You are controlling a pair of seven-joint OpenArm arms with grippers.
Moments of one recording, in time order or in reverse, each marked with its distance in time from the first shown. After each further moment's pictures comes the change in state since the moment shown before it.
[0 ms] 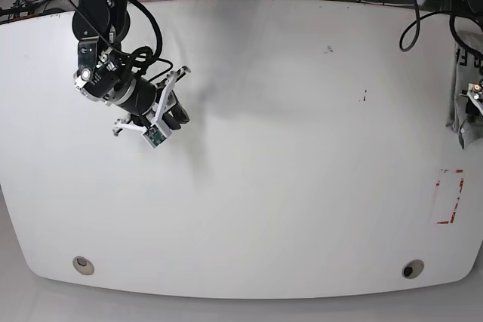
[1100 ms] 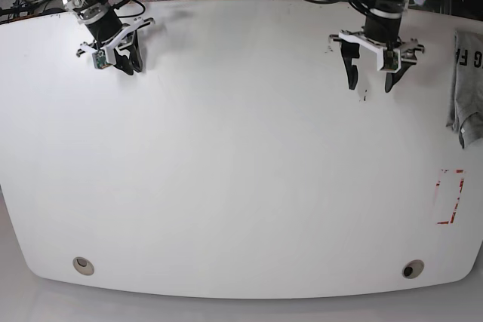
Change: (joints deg) left arm 30.2 35.4 16.9 28.4 7.4 22.2 -33.2; right arm -23.0 -0.7 16.1 -17.0 -14.3 -0.4 50.1
